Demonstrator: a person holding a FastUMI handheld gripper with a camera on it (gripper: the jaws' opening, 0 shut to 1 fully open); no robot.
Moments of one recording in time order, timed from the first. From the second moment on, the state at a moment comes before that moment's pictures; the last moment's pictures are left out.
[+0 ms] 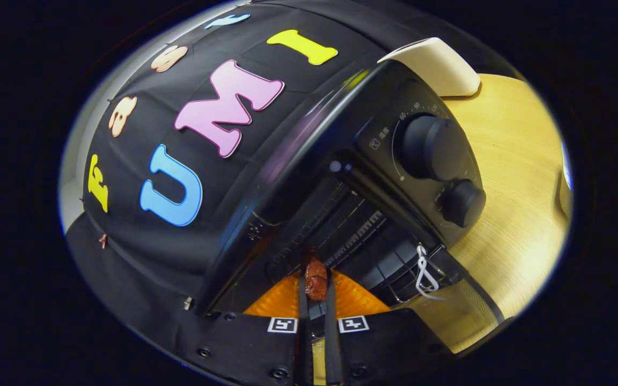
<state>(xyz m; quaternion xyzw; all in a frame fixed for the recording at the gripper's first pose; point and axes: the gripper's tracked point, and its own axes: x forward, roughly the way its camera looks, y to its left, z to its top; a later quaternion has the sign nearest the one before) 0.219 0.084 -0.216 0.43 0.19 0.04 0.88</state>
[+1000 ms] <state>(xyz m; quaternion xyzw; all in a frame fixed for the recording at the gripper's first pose) 0.145 0.101 -0.216 0.11 0.22 0.10 0.96</state>
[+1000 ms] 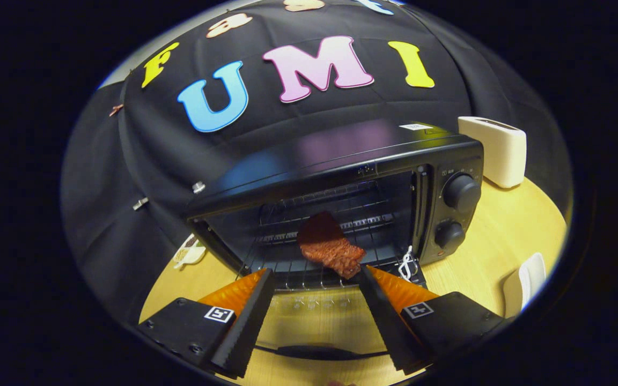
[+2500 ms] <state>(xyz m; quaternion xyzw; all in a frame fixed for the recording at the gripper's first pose) 0.046 0.095 -0.319 -0.07 0.39 0.10 0.91</state>
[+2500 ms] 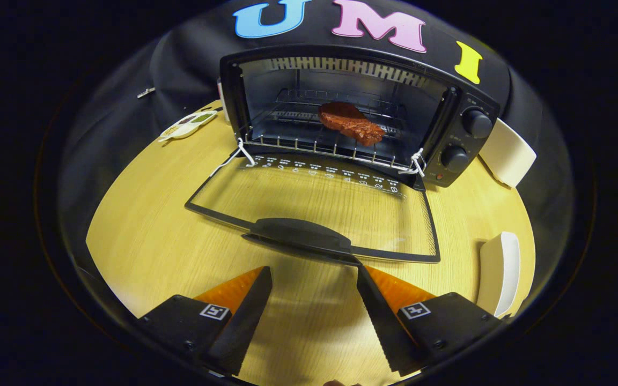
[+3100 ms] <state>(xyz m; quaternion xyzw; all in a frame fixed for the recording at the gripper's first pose) 0.057 0.098 -0.265 -0.09 0.31 0.14 0.94</state>
